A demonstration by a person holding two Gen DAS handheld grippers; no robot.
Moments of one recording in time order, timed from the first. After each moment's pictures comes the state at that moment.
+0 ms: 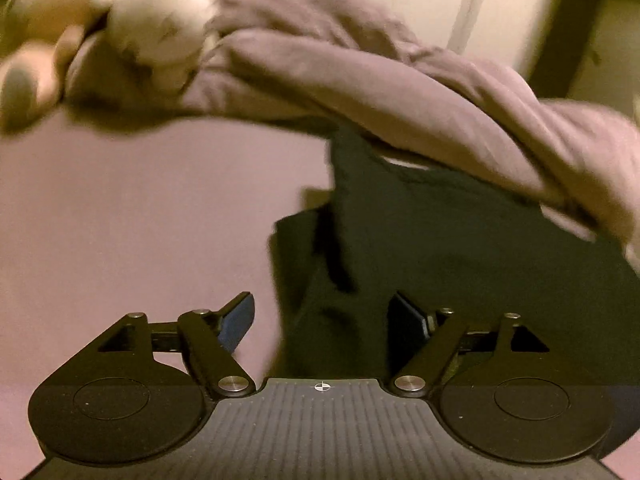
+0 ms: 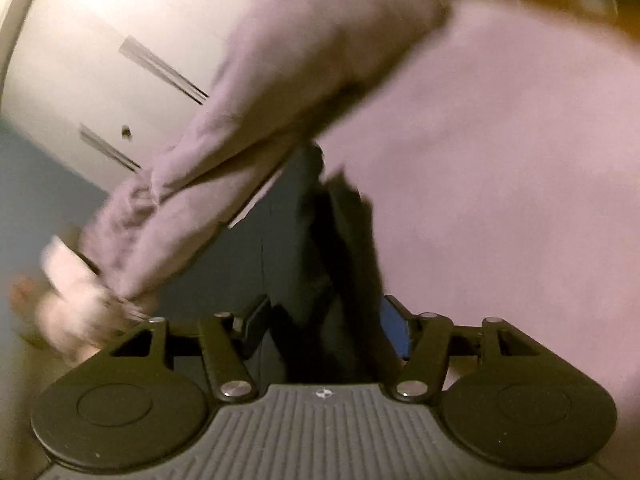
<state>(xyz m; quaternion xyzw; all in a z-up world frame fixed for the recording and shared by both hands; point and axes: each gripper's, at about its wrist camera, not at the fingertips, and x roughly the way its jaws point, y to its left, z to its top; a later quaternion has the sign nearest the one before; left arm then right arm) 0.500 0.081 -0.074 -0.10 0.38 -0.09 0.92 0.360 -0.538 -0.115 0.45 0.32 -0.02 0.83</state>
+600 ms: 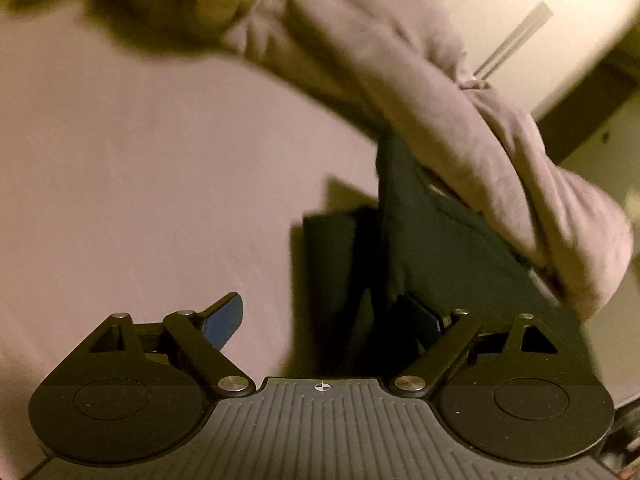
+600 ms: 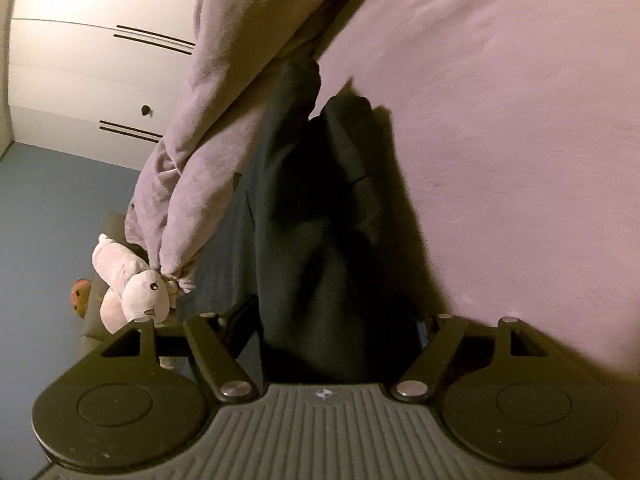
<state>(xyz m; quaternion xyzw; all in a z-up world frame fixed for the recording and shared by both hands) 0.546 0.126 -0.108 -0.27 0.43 -0.12 0.86 0.396 -0.531 -0.166 0.52 0.37 0.07 0.77</state>
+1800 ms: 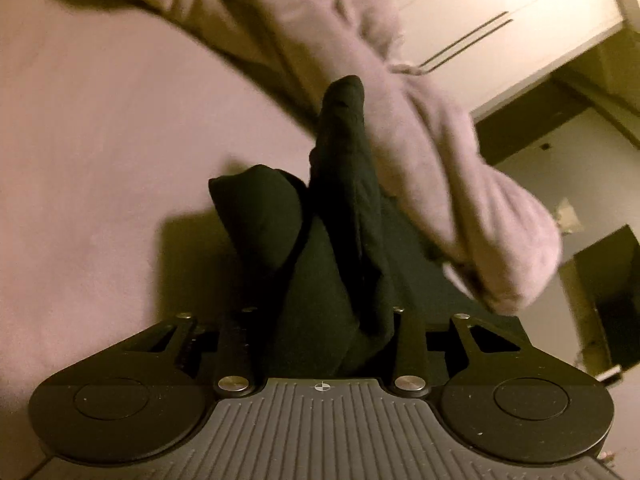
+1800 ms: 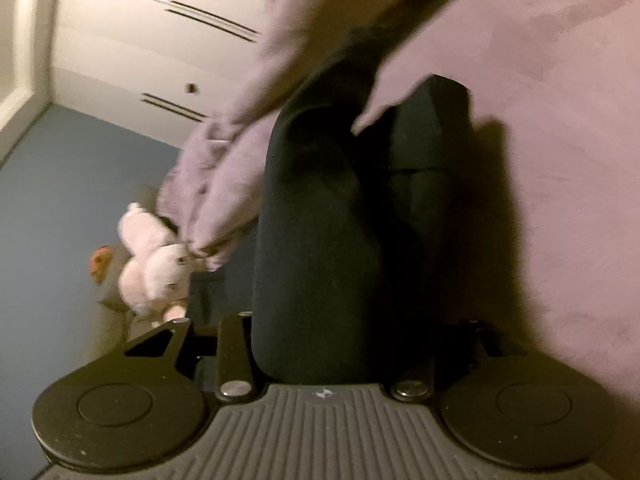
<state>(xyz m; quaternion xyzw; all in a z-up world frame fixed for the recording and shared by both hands) 0.552 0.084 -0.086 -0.32 0.42 -0.22 0.82 0.406 -0.490 -0.137 0.48 0.33 0.14 0.80</state>
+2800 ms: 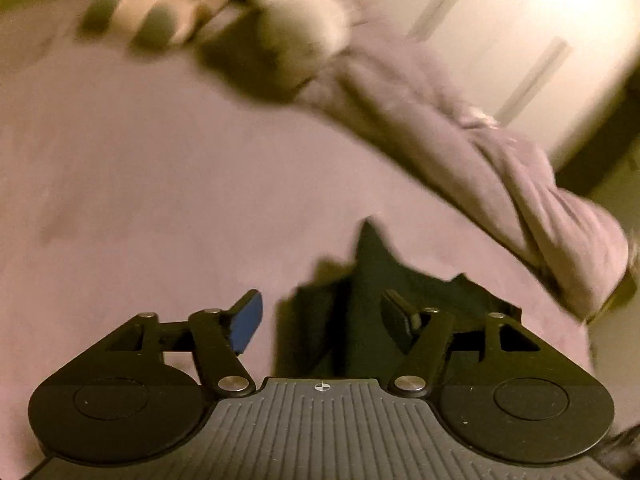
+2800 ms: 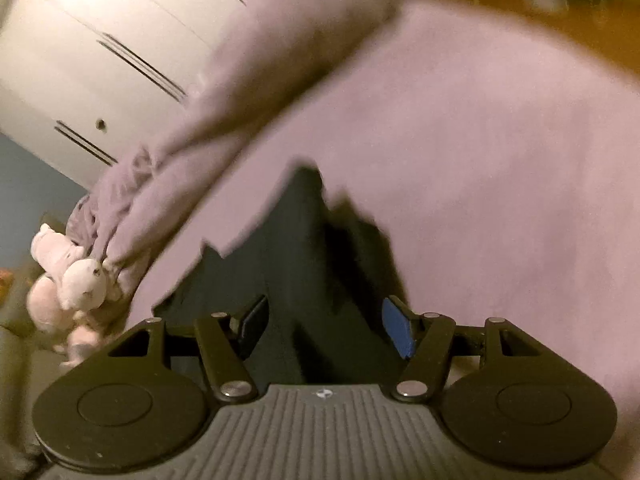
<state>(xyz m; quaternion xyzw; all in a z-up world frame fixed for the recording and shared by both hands) 0.371 0.122 -0.001 -0.20 0.37 -0.03 0.91 0.212 -0.464 -0.050 0.38 0.32 -0.09 0.86</state>
